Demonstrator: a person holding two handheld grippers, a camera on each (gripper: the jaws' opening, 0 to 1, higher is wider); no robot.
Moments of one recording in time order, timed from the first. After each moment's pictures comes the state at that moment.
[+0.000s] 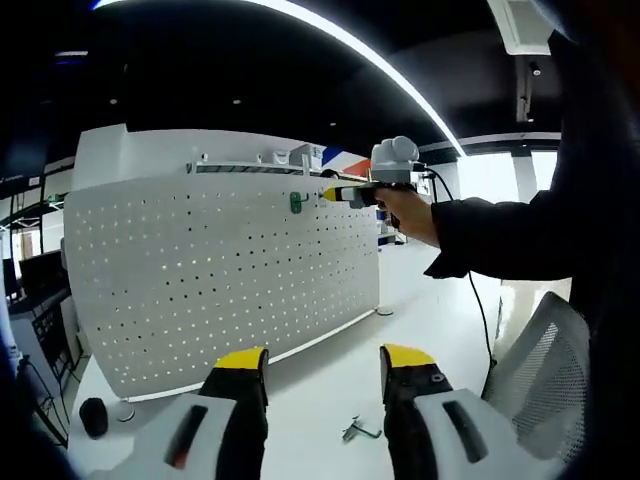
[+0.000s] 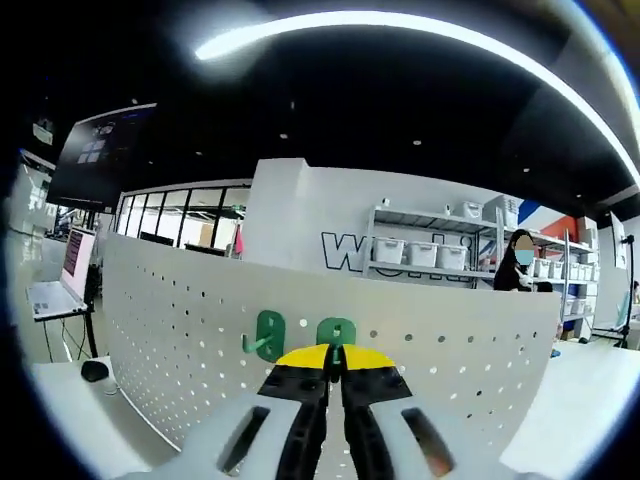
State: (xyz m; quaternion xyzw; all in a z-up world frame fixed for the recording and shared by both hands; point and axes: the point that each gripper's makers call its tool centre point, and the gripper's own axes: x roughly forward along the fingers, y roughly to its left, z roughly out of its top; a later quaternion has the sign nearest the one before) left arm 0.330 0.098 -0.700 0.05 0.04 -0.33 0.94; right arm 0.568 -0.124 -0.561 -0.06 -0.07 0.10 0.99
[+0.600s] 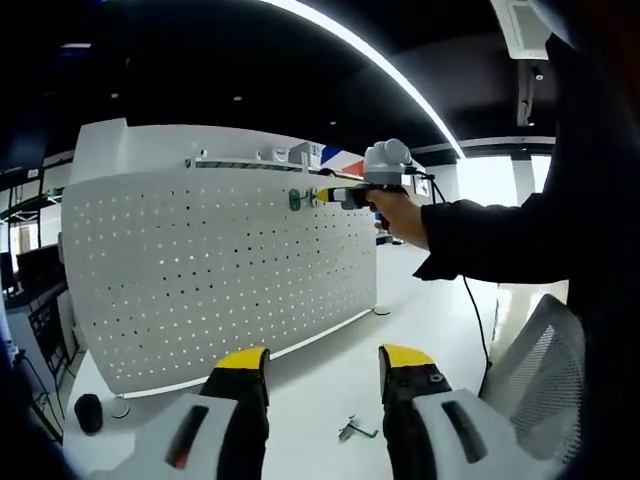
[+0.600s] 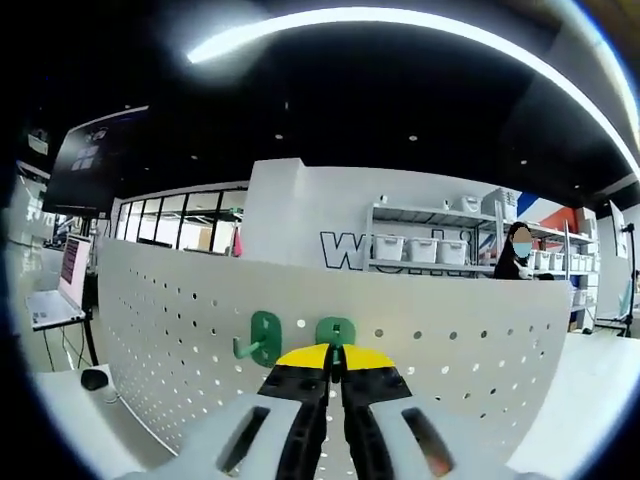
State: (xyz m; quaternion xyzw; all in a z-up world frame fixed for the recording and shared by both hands) left arm 0.331 0.096 -0.703 0.04 0.05 -0.34 0.94; right arm 0.577 -0.124 -0.564 -0.04 -0.07 0.10 0.99
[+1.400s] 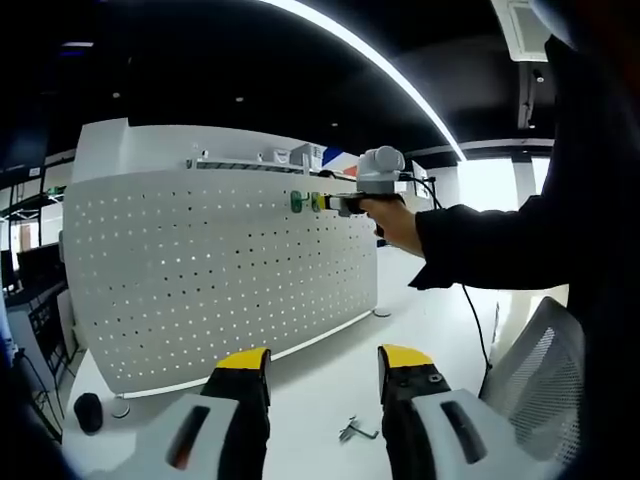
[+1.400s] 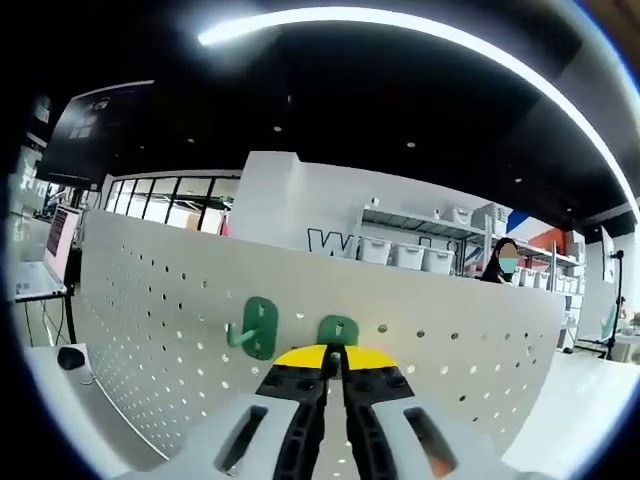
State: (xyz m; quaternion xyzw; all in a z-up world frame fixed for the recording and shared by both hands) left arm 0.332 0.099 -0.701 0.03 0.05 -0.33 0.94; right arm 0.585 -0.121 -0.571 -0.09 -0.07 0.06 0.99
